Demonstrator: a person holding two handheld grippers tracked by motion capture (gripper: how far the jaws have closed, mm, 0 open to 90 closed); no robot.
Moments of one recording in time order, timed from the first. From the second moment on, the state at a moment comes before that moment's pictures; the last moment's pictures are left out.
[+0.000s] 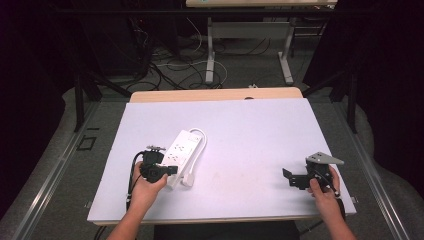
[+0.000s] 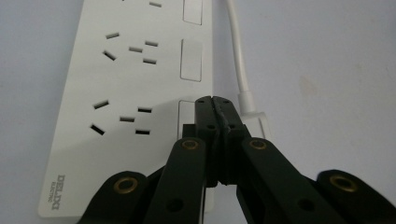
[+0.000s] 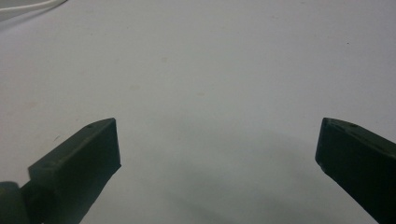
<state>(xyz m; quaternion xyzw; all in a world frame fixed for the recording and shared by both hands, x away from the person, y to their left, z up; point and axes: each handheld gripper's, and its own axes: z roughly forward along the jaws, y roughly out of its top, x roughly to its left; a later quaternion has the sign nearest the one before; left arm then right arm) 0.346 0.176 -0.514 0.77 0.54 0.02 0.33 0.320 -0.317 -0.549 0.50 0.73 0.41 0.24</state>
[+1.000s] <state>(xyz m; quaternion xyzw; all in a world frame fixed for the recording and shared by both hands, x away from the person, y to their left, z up) 0.345 0.181 -0.524 0.77 0.55 0.03 0.33 0.320 -0.317 -0.549 0.50 0.73 0.41 0.24</state>
